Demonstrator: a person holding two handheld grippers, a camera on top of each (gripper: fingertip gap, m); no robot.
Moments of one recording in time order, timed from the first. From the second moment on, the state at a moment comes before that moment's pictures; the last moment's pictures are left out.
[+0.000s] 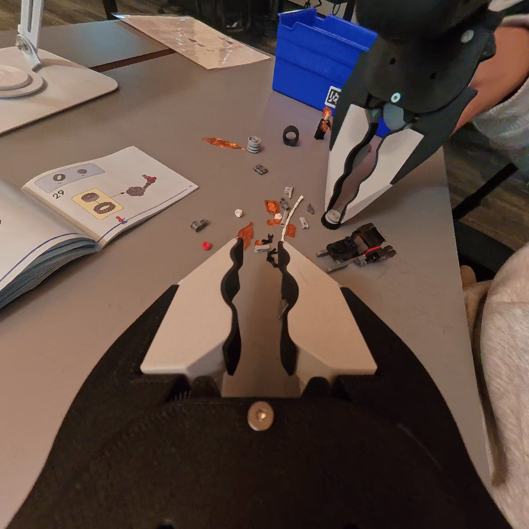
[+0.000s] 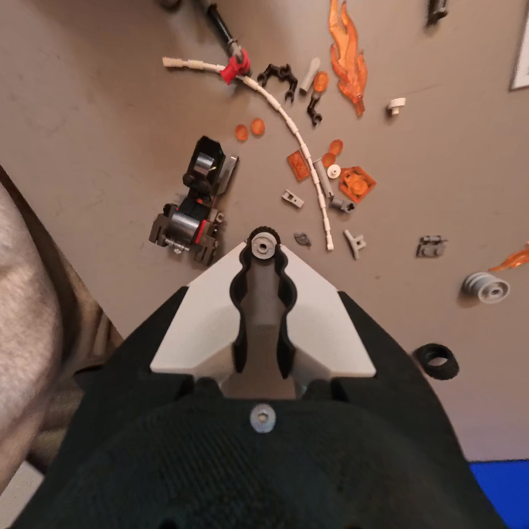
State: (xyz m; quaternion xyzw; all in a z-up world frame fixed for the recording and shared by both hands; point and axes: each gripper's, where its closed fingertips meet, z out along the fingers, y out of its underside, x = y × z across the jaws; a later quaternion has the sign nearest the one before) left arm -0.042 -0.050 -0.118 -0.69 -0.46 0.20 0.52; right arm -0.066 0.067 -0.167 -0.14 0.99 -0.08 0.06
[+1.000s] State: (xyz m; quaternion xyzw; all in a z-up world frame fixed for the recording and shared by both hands) left arm -0.031 -0.008 -0.079 -0.60 -0.43 0.05 0.68; right arm -0.052 0.028 -0.099 -0.22 0.87 -0.43 -0.06
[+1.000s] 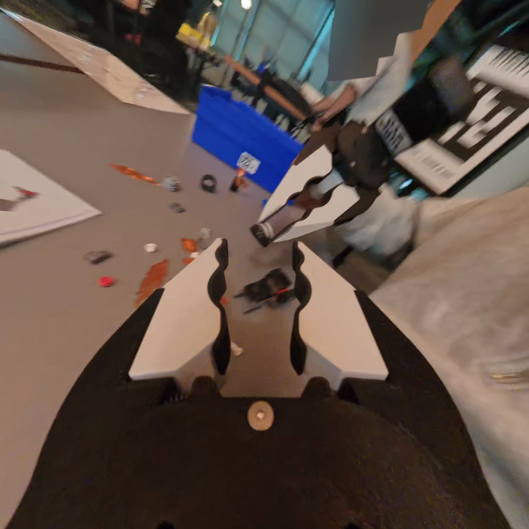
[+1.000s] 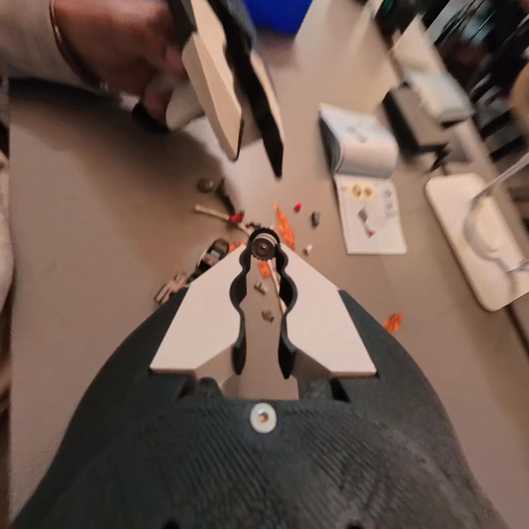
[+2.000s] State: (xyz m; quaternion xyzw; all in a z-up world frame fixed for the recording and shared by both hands) left arm -0.025 0.009 -0.155 -0.78 -0.44 0.13 0.43; right arm -0.011 0.046 -0.118 -0.10 0.89 -0.43 0.08
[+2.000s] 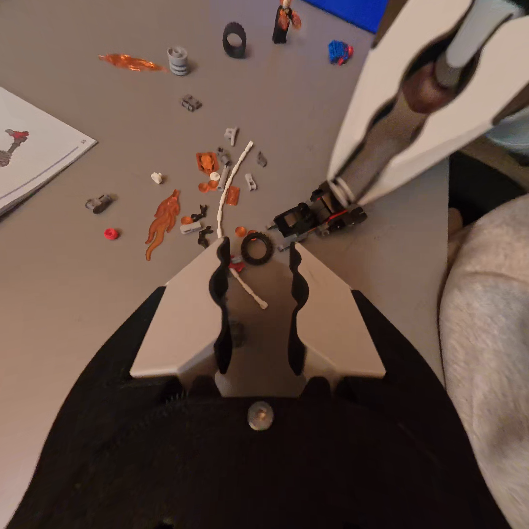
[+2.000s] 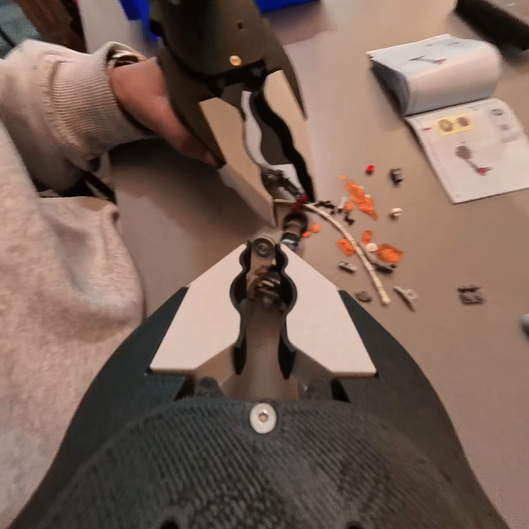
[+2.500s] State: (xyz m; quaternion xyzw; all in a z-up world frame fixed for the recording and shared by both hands) left arm -0.028 0.013 -0.170 -0.81 -0.42 0.16 0.36; right arm -0.012 0.062 -0.151 -0.10 0.92 -0.38 0.02
